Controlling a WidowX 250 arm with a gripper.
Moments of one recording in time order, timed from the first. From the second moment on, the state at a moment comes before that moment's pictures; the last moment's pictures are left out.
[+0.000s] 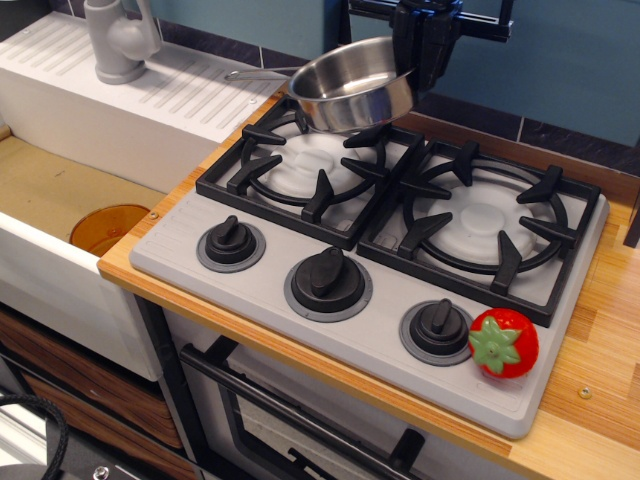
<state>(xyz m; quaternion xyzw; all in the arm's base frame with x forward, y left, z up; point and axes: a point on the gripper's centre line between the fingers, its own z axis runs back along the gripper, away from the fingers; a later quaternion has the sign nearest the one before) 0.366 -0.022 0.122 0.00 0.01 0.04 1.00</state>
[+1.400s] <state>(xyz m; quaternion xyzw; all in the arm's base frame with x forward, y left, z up) 0.349 -0.070 0.115 -0.01 0.01 0.08 1.00</state>
